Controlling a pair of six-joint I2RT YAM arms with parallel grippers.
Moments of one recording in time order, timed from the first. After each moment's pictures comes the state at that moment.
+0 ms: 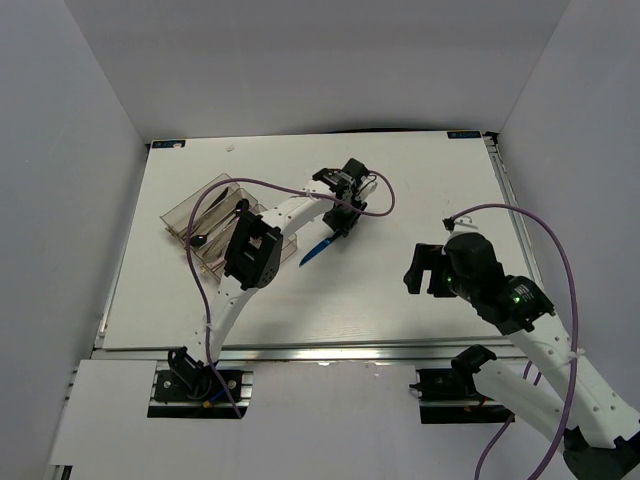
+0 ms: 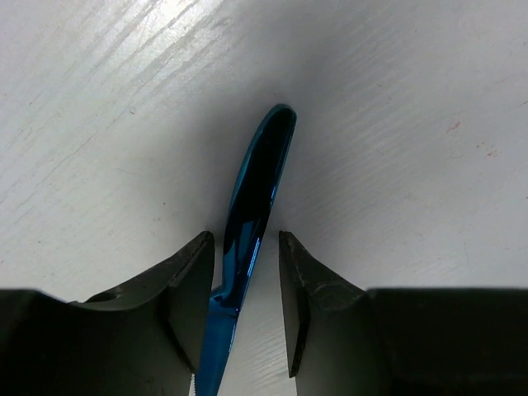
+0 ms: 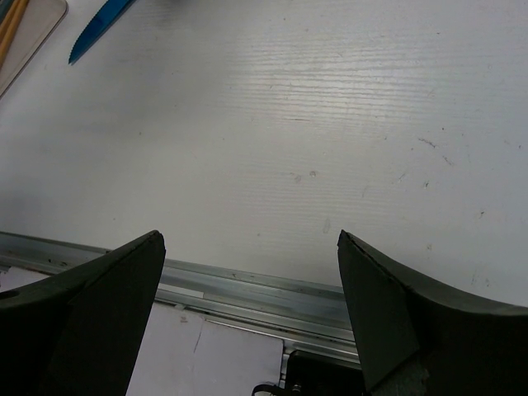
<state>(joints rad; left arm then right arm) -0.70 2.52 2.26 -0.93 -0.01 -0.05 0.58 0.71 0.85 -0.89 0.13 0.47</state>
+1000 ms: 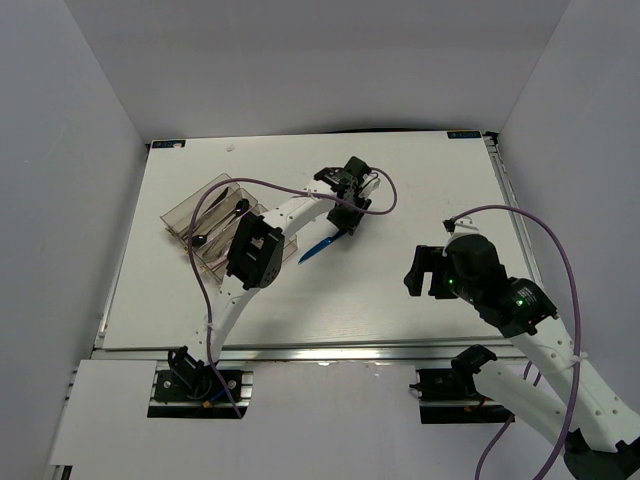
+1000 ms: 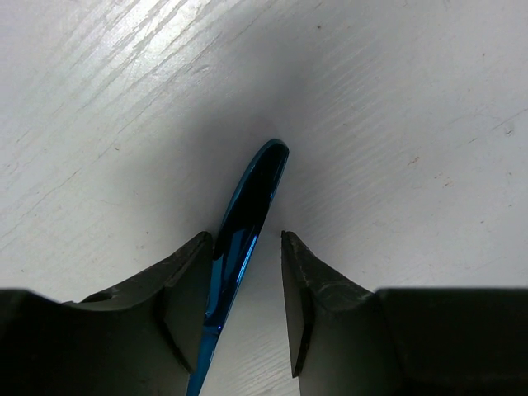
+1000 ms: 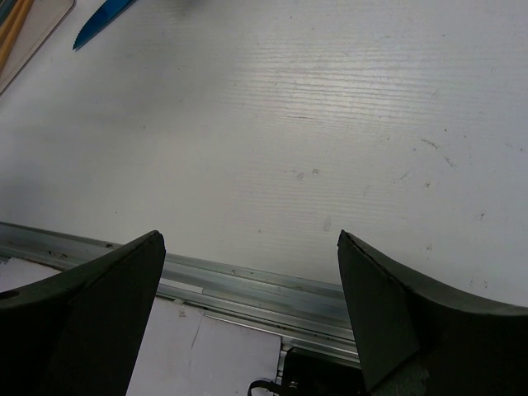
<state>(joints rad) -0.70 2.55 2.31 -0.90 0.03 -0.08 0.58 0.69 0.85 -0.90 0.12 0.45</state>
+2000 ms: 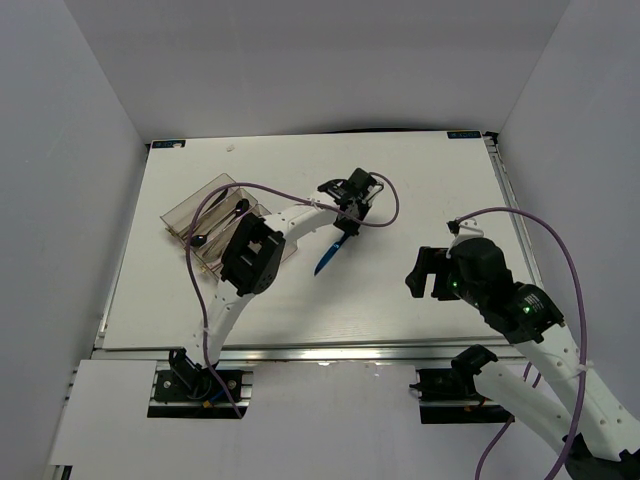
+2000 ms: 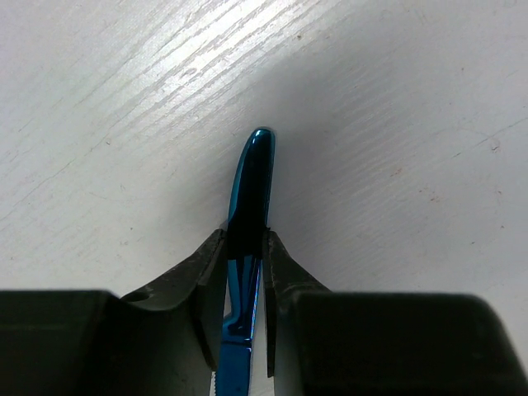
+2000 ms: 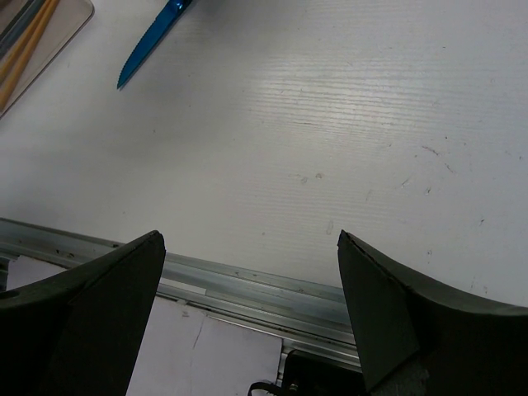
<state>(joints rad) -0.76 2.43 2.05 -0.68 -0.09 -0.11 0.58 0.65 0.85 -0.90 0.11 0.44</state>
